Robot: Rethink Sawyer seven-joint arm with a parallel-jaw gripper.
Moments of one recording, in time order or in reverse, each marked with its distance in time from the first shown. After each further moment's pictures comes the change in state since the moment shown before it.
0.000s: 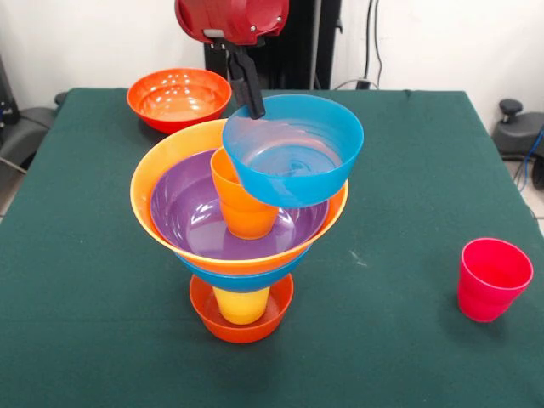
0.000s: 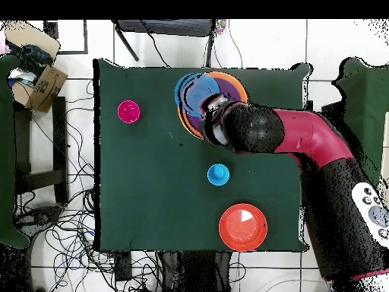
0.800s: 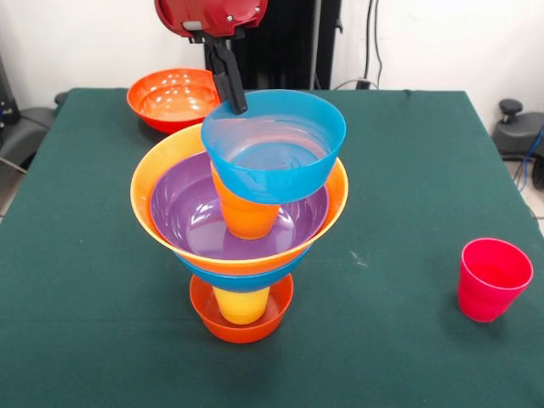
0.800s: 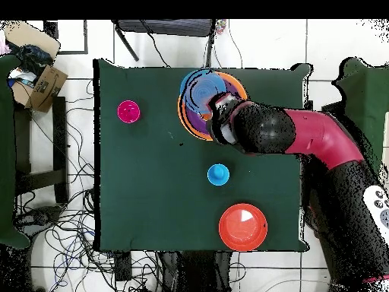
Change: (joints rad) arm -0.045 0.000 0.039 0.000 -0.012 0.000 0.000
